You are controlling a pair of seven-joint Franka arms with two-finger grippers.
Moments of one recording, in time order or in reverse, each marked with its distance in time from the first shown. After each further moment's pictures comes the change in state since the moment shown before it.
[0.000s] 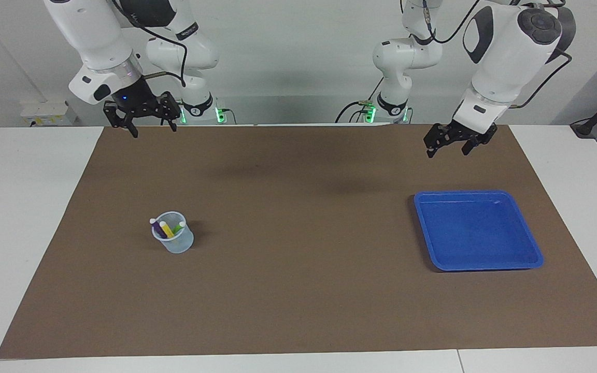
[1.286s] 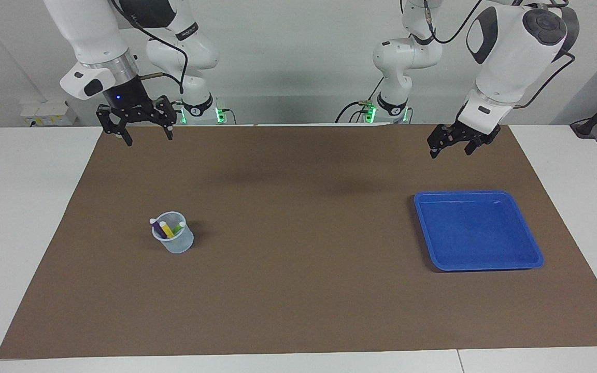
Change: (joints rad) left arm 0.011 0.001 0.003 0.000 0.000 -0.001 0.000; right arm 0.004 0.009 0.009 0.004 0.001 0.174 0.003
